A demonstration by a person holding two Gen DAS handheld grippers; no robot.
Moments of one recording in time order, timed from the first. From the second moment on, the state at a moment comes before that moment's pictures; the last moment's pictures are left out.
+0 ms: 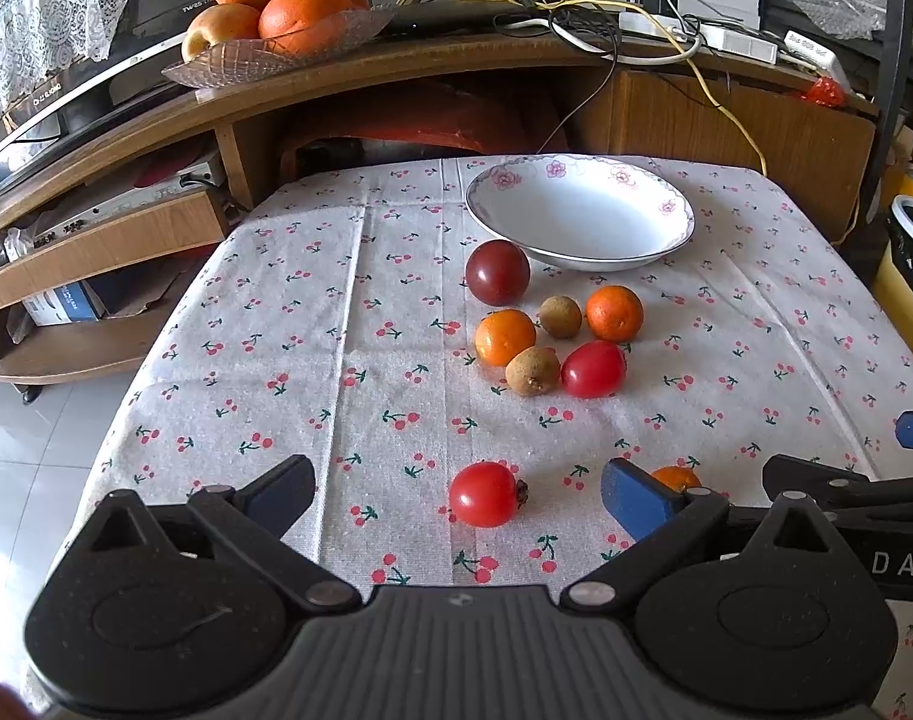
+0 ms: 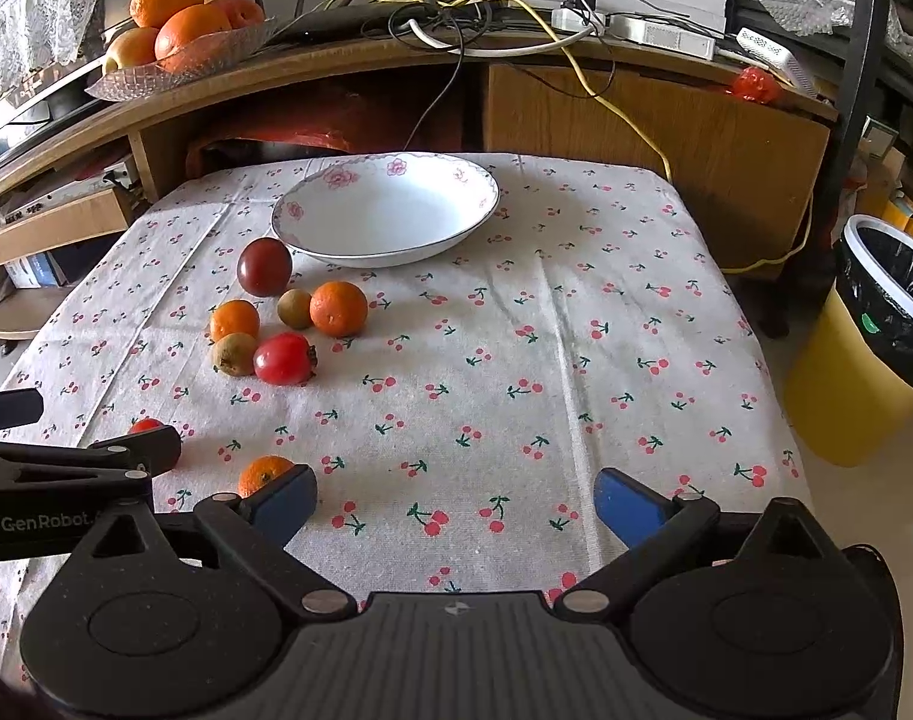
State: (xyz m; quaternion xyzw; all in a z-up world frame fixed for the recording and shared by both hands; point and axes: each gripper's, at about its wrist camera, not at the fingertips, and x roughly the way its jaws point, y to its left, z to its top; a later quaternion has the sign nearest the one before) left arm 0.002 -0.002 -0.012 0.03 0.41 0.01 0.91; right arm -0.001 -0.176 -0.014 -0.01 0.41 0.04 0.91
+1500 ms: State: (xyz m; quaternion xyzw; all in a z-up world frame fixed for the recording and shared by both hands) left arm 0.003 0.015 -0.019 0.05 0.40 0.01 0.91; right arm 0.014 -0.152 -0.025 -0.03 0.42 0.12 0.90
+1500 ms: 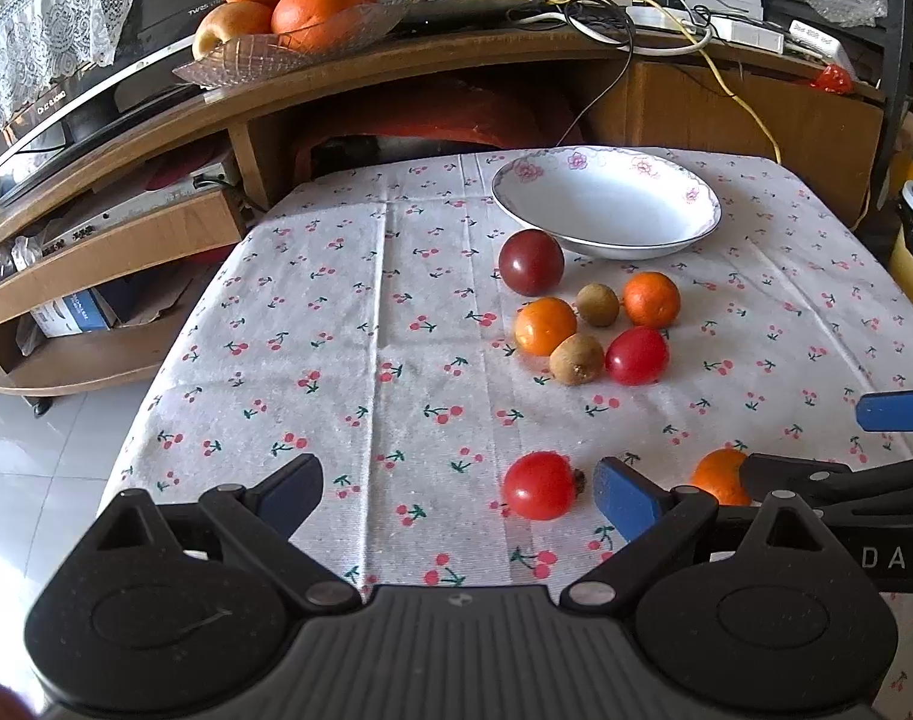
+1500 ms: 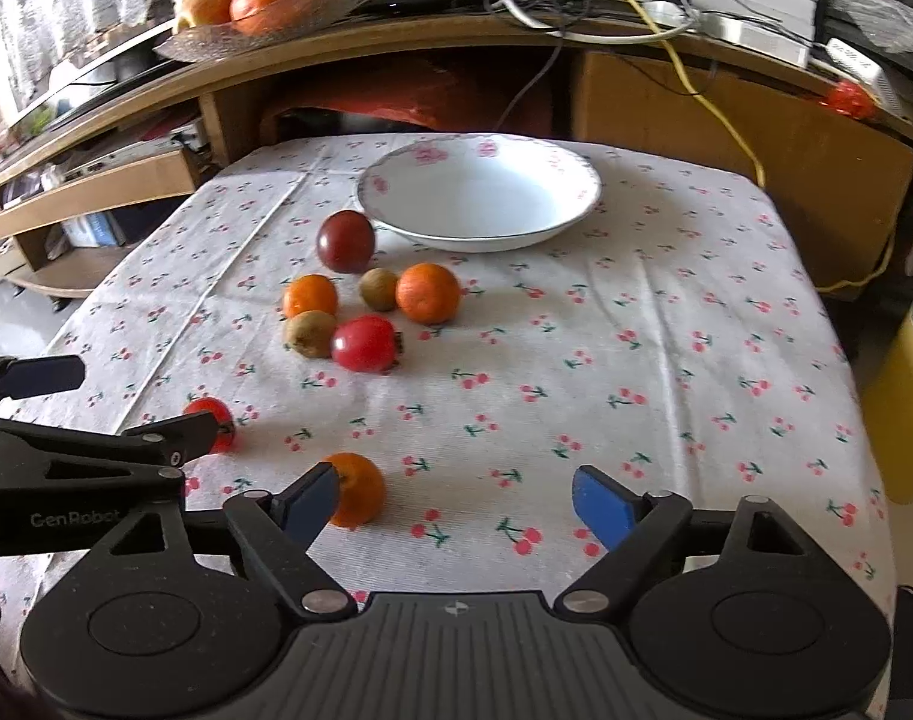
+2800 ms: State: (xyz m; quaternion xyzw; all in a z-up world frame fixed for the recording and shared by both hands) left arm 0.014 0.009 -0.033 0.07 0.40 -0.04 0.91; right arm 0.026 -0.145 -0.032 -0.02 0.47 0.20 0.86
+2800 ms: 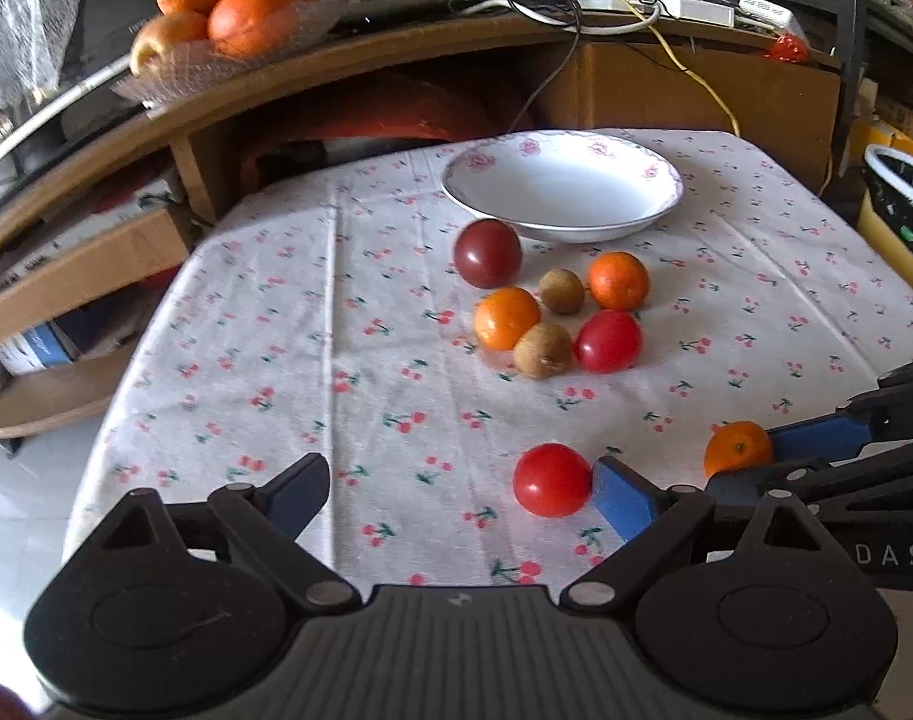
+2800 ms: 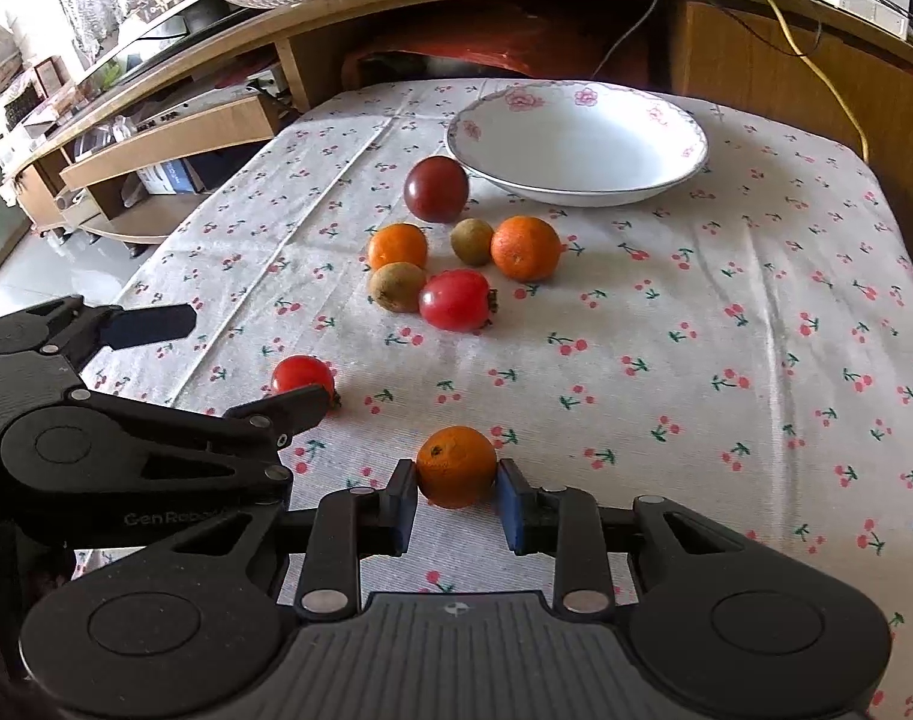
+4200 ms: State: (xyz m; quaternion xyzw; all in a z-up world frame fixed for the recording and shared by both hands) left arm 0.011 -0.015 -0.037 0.08 0.42 -0.09 0.90; right arm 0.017 -0.185 -0.008 -0.06 0.43 0.13 0.89
